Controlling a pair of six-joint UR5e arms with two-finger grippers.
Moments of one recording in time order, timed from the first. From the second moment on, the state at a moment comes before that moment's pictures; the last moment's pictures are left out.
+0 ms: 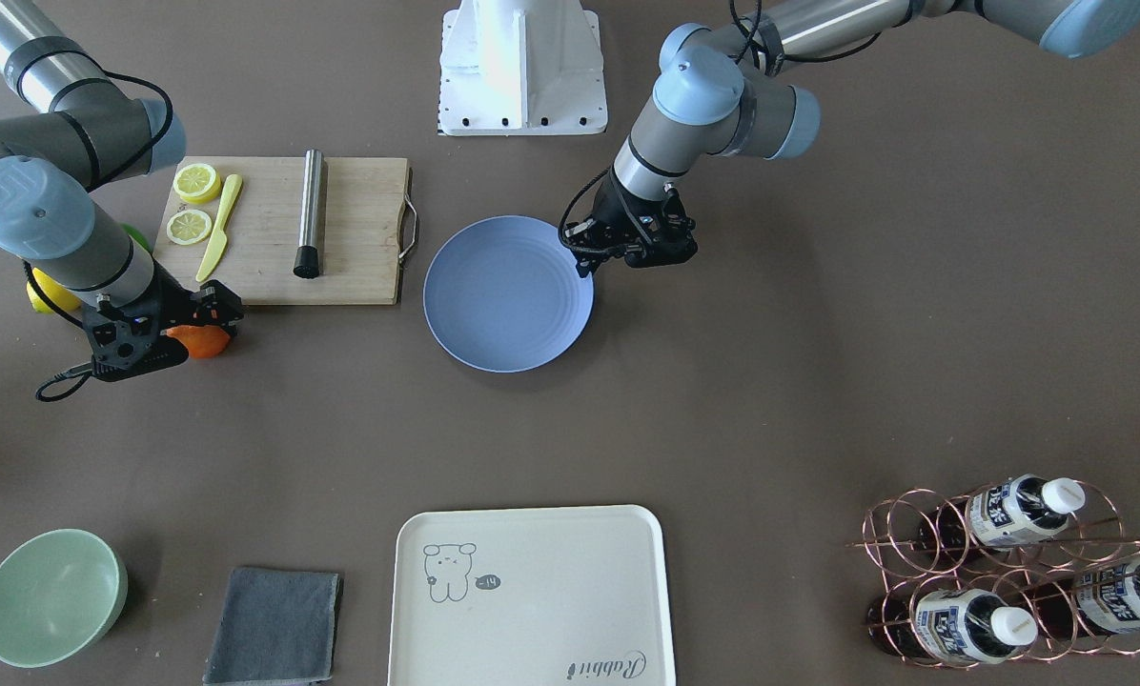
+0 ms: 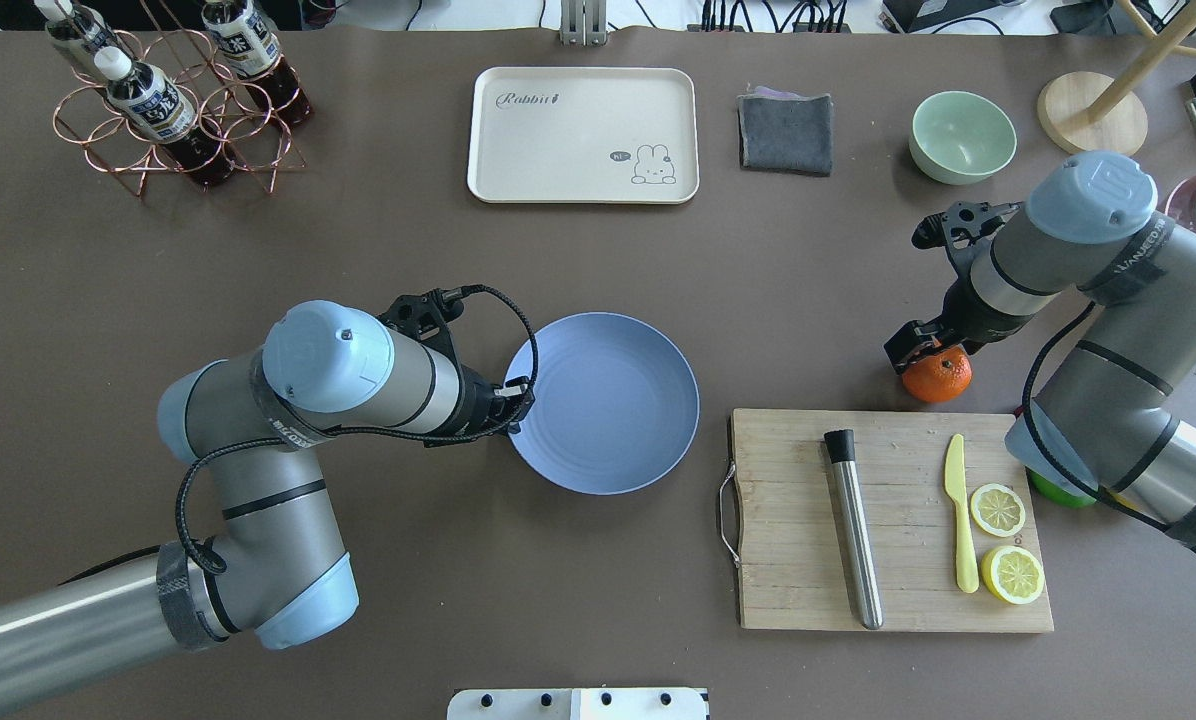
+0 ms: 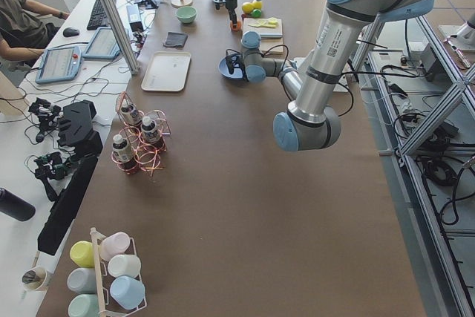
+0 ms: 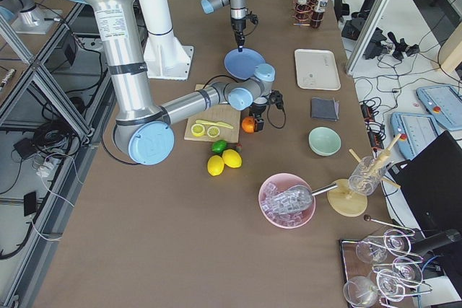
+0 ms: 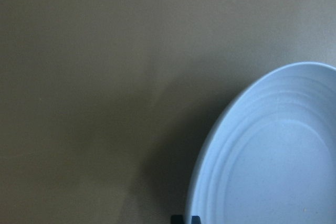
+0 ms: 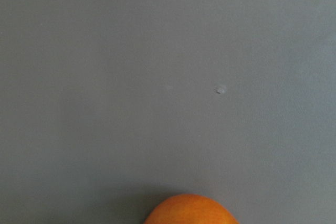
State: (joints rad) left arm -0.46 -2.10 -1.65 -2.07 -1.87 -1.66; right arm 0.82 -1.36 1.66 -1.34 2.14 0.64
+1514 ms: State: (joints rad) left arm -0.74 -1.88 -1.77 -2.04 -2.06 -1.36; right arm 0.65 -0.97 1.74 -1.53 2.05 1.02
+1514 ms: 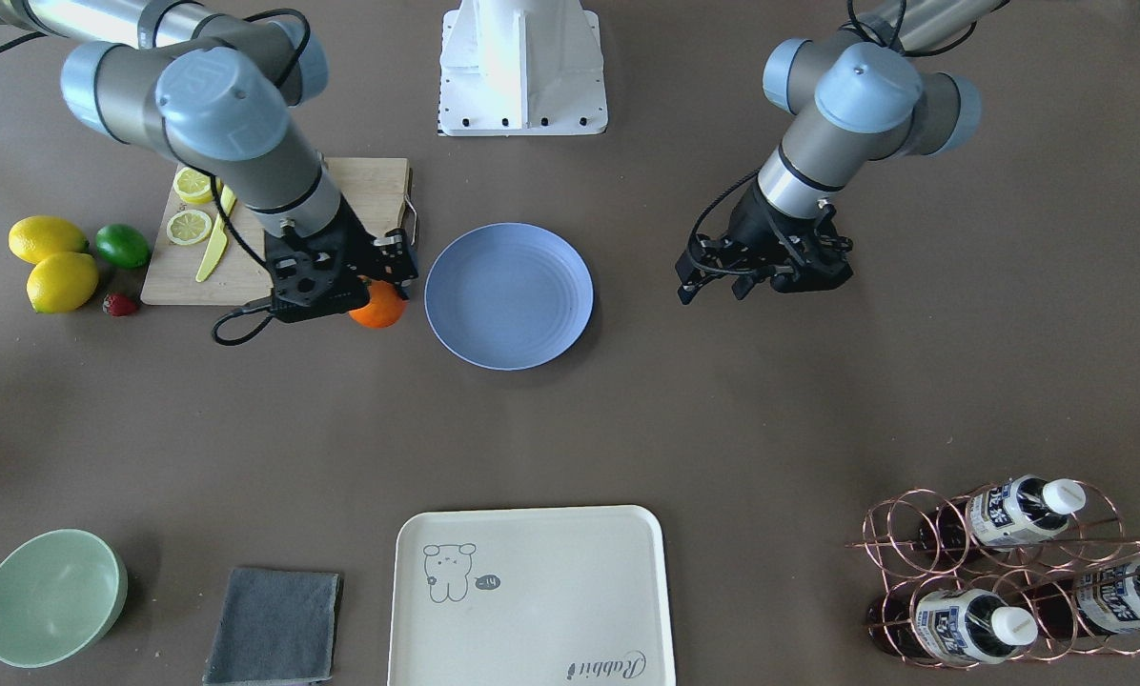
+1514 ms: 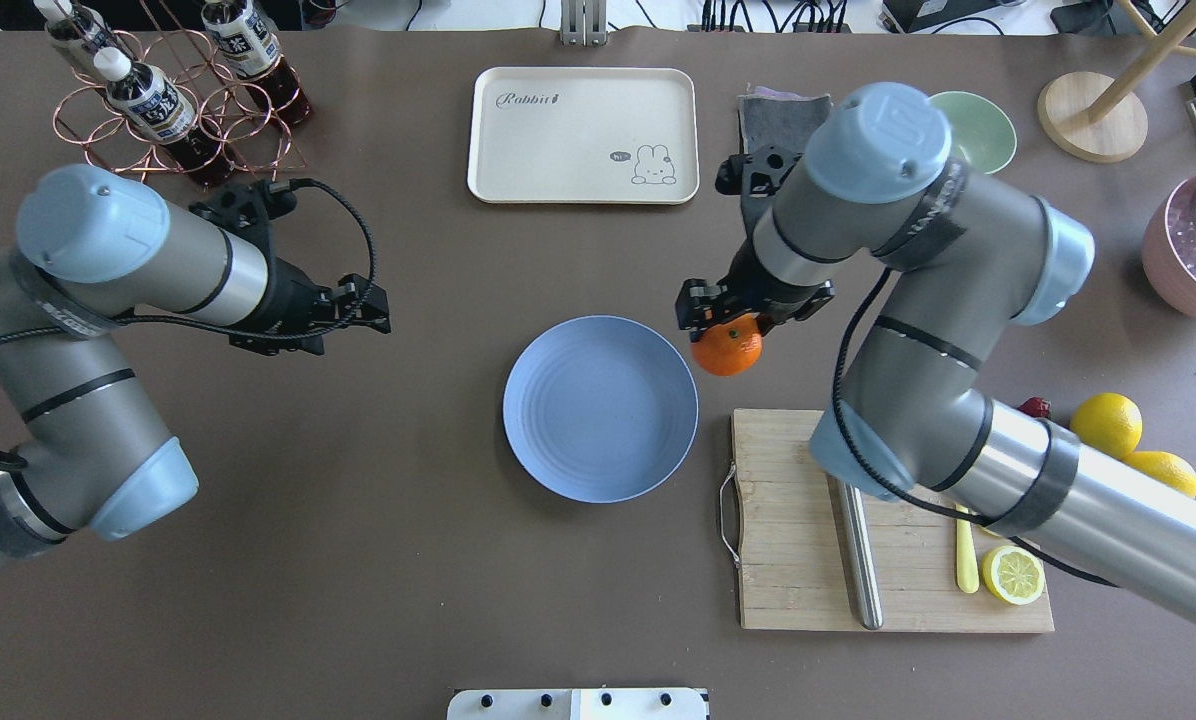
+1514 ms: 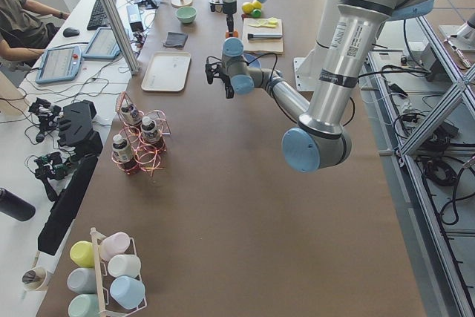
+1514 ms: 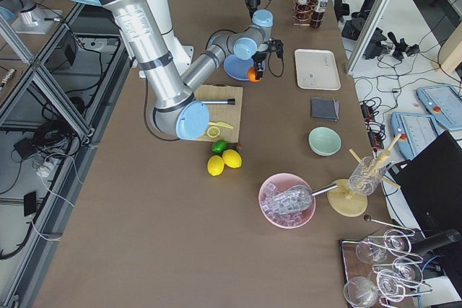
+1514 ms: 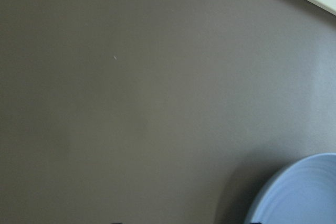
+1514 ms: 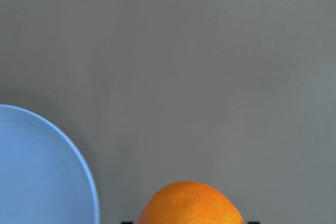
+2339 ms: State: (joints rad) left arm -0.87 -1.79 -1.77 -2.04 -2.12 -1.21; right arm 0.44 -0.81 1.56 -1.52 1.86 1.19
